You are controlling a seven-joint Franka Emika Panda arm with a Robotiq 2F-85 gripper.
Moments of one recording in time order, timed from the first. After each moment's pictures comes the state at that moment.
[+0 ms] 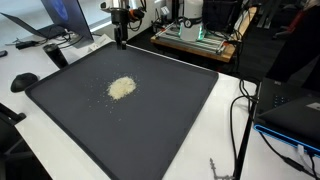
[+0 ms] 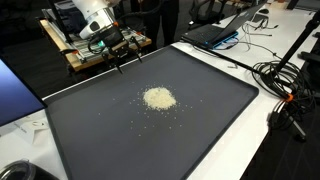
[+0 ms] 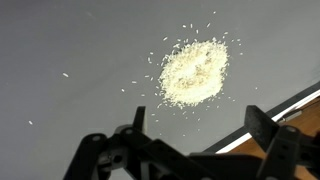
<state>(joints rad) -0.33 0.08 0.04 -2.50 1.17 2.79 -0.93</state>
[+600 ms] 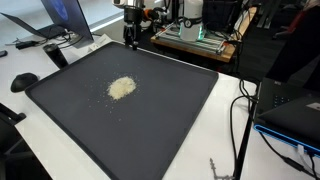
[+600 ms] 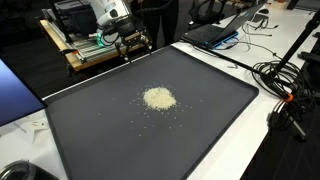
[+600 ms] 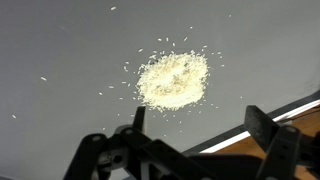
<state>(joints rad) -0.22 0.00 0.16 -2.60 1.35 3.02 -0.98</state>
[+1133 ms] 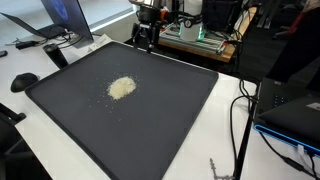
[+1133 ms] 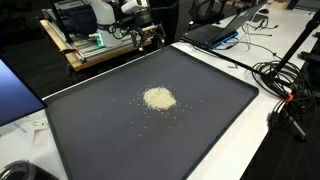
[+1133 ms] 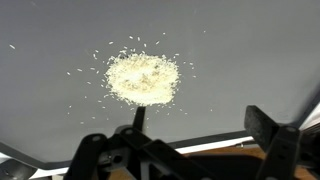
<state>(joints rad) -0.09 0.00 0.31 -2.64 1.34 3.27 -0.96</state>
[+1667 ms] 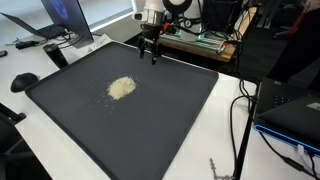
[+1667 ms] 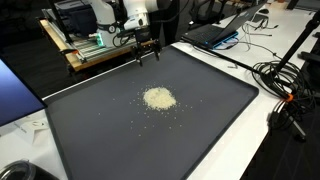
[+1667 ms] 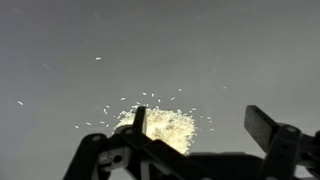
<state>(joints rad) -0.06 0.18 0.26 -2.63 1.29 3.30 -0.92</state>
